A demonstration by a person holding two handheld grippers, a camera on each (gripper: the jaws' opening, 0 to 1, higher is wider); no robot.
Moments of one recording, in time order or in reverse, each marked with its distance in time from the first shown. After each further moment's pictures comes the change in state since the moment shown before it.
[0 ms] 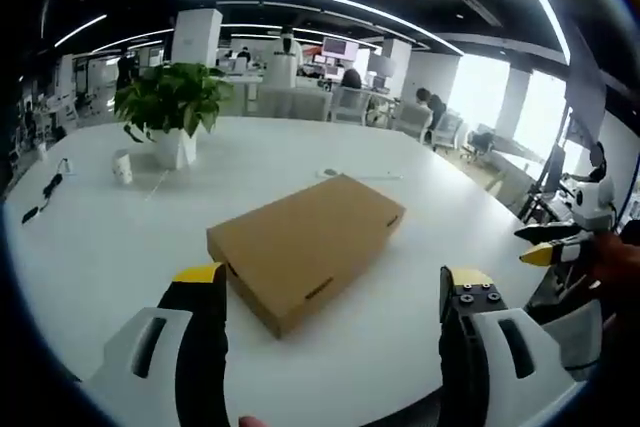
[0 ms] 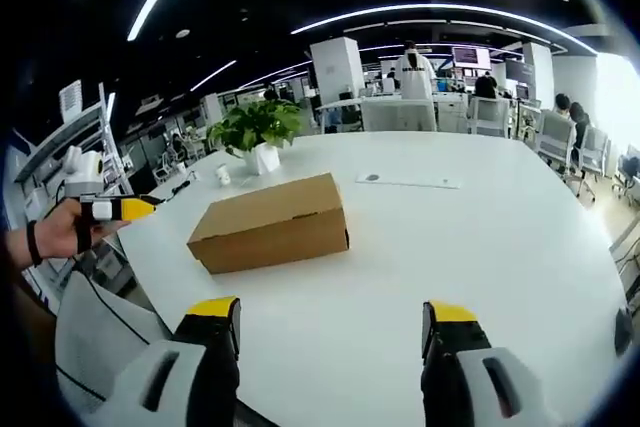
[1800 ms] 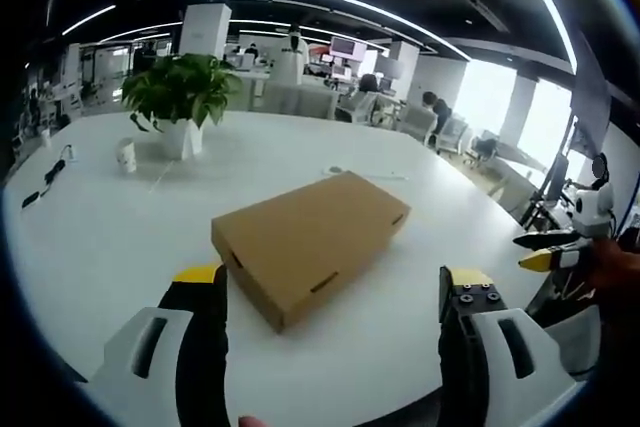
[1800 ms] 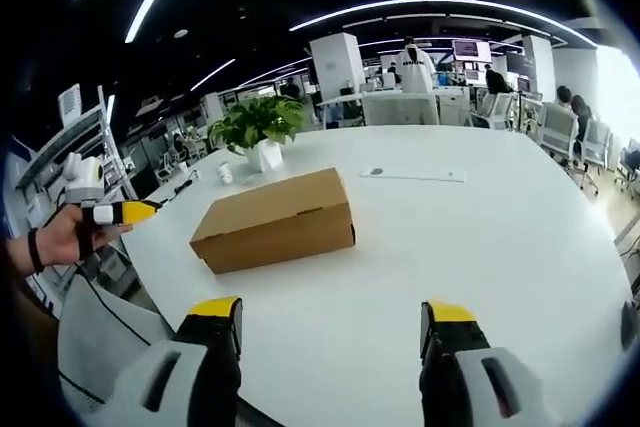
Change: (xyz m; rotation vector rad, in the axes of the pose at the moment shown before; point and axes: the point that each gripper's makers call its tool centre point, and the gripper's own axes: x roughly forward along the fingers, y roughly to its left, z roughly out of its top) left arm -0.001 0.009 -0.007 -0.043 0.000 0.013; right arm 0.007 0.006 -0.004 0.021 0.018 0.014
